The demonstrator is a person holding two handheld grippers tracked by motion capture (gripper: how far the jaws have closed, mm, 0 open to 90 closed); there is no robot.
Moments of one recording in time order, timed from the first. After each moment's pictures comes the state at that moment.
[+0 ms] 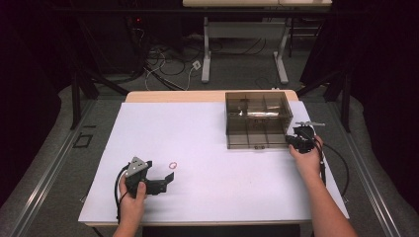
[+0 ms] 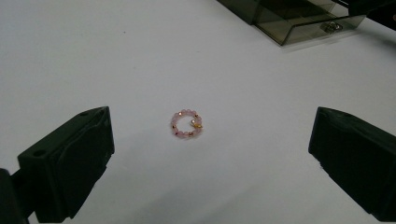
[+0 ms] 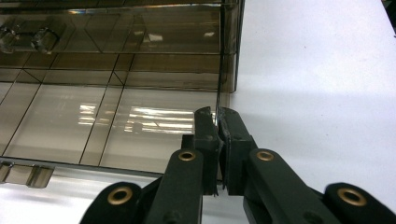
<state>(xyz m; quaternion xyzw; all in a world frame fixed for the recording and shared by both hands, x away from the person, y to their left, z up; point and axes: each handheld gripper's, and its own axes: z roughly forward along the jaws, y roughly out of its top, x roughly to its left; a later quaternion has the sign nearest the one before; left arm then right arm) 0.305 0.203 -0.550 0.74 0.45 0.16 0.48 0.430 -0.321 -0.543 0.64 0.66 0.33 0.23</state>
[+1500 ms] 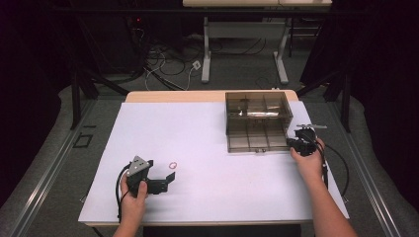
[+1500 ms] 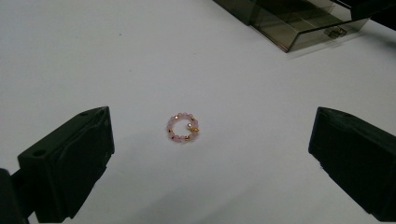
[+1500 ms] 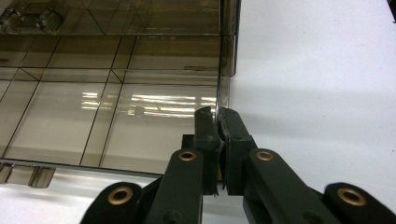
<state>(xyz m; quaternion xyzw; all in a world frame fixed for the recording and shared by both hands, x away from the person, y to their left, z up) 0.307 0.201 -0.549 0.74 0.44 0.16 0.48 0.420 -0.323 -0.543 0.64 0.66 0.32 0.22</state>
